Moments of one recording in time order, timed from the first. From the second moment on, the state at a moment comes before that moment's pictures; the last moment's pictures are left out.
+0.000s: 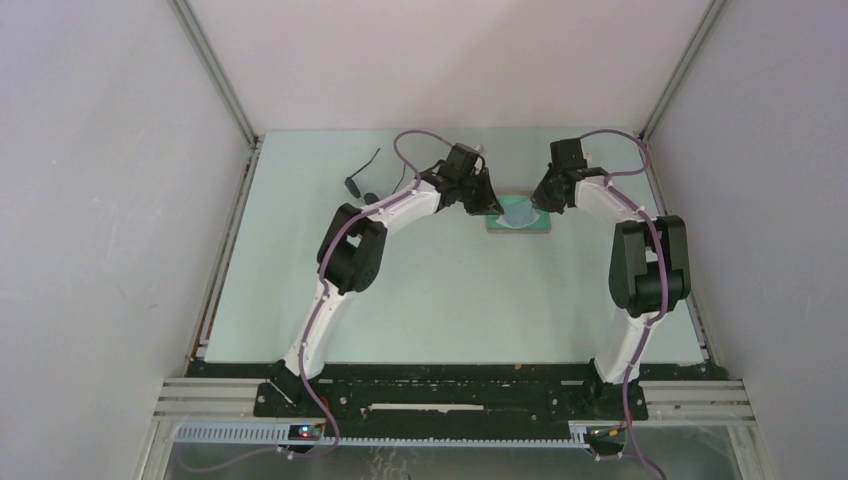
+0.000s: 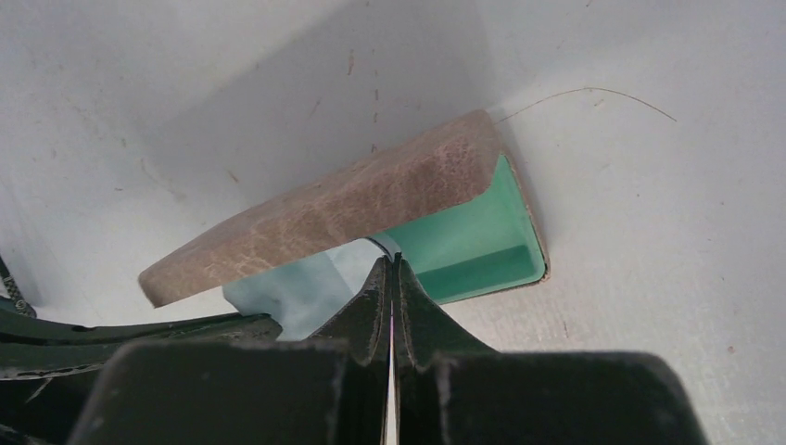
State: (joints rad) left arm -0.65 2.42 2.02 -0.31 0.35 -0.79; right arm 0.13 1.87 1.38 -0.43 0.04 0.65
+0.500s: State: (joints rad) left arm -0.63 2.45 2.02 -0.31 0.37 -0.80; right arm 0.11 1.90 1.38 -0.44 0.04 0.65
